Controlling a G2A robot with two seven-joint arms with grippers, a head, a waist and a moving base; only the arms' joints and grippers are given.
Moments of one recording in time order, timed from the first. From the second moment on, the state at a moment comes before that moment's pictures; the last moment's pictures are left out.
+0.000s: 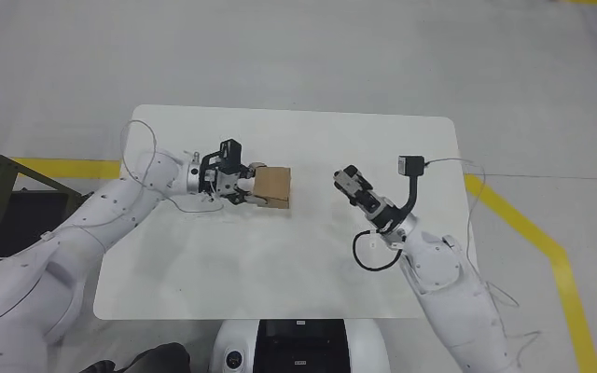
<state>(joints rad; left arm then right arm) 0.54 -0.86 -0.37 -0.96 1.32 -1.01 0.67 -1.38 -1.27 1.19 -1.70 -0.06 -0.48 0.37</state>
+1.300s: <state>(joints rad) 0.57 -0.82 -0.53 -0.96 1.14 -1.01 0.80 -1.32 -1.25 1.26 -1.58 -0.01 -0.70 0.46</state>
